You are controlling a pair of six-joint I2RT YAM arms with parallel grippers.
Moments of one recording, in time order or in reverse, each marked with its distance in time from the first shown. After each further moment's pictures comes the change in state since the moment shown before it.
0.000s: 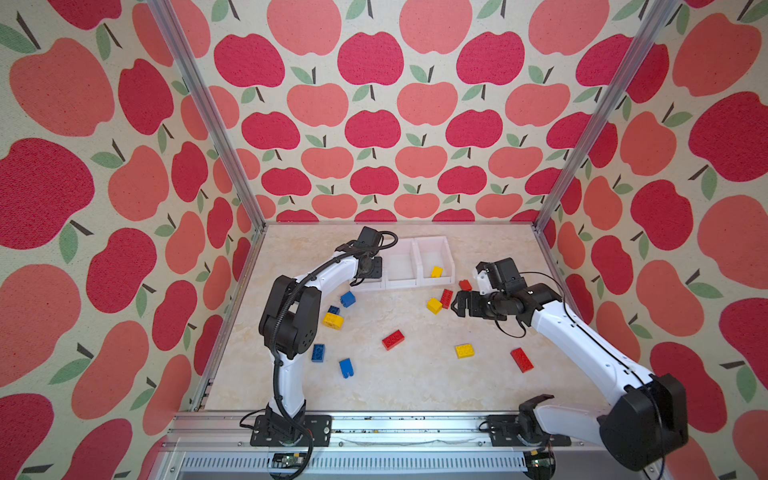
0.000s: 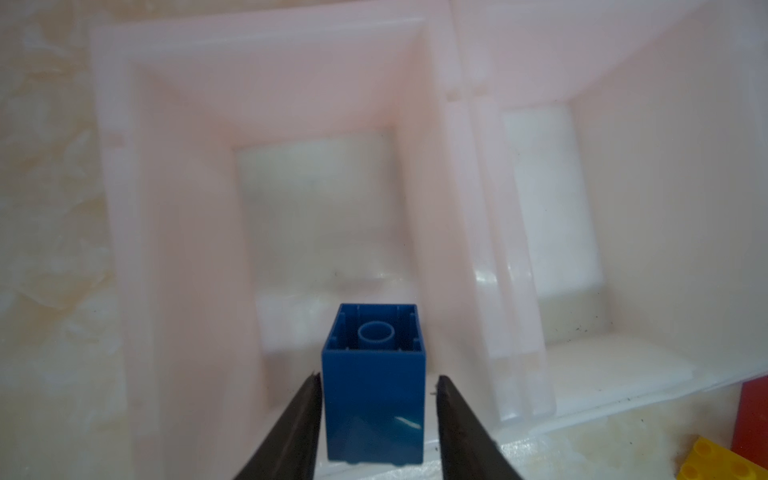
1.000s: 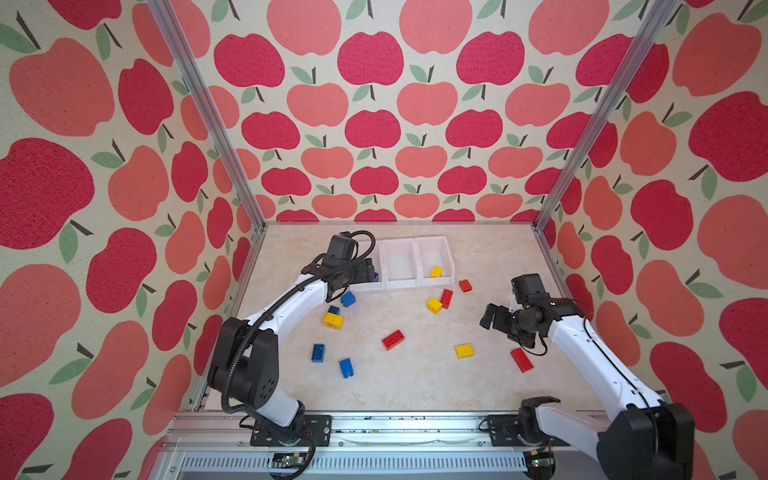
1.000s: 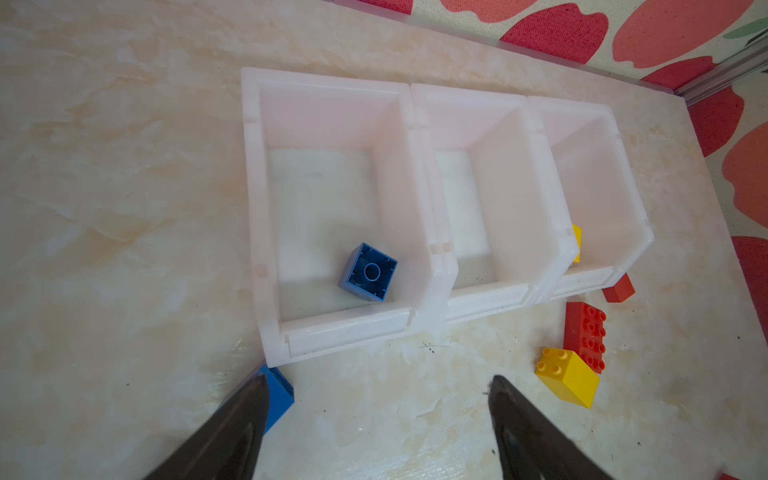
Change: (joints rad) left arm 0.071 -0.452 -0.402 0.173 0.161 -0.084; right arm -0.256 -0.128 -0.174 -0.175 0.048 0.150
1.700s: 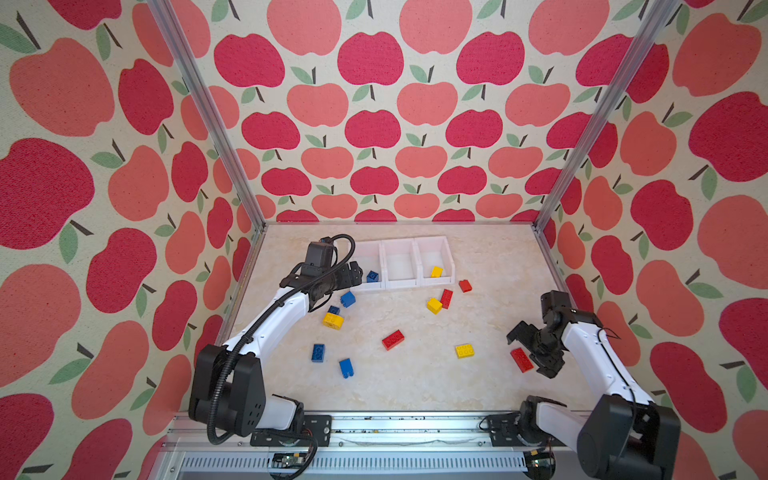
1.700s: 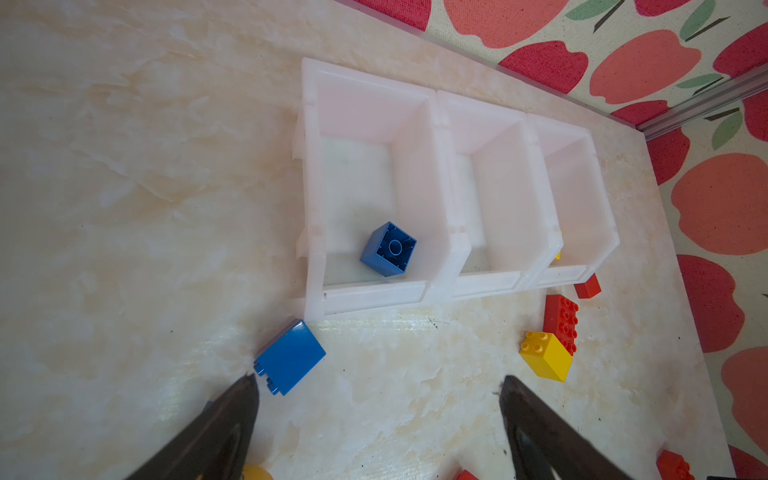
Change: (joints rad) left arm 0.111 -0.135 -0.111 0.003 0.104 -0.017; right arm -0.314 0.029 -0.101 -0.109 0.039 0.146
